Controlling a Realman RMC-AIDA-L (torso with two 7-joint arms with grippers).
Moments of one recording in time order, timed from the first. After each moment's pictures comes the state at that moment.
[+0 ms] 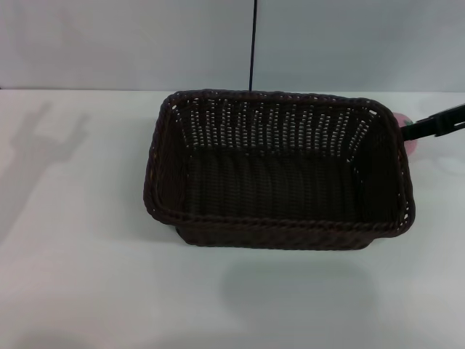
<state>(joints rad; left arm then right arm) -0.24 -2.06 0.90 0.36 0.71 1.66 -0.87 0.72 1.97 -0.81 -0.84 -2.51 -1.37 2.22</state>
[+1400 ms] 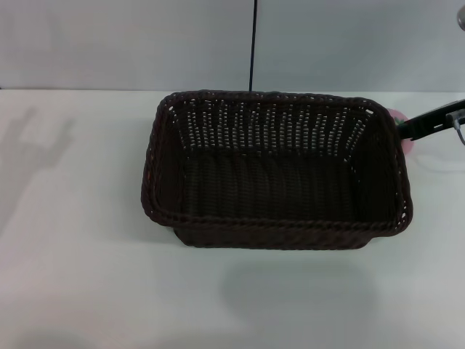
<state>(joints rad) -0.22 -2.06 0.86 0.35 0.71 1.69 -0.89 0.77 2.04 -0.81 -0.81 -2.63 -1.24 2.25</state>
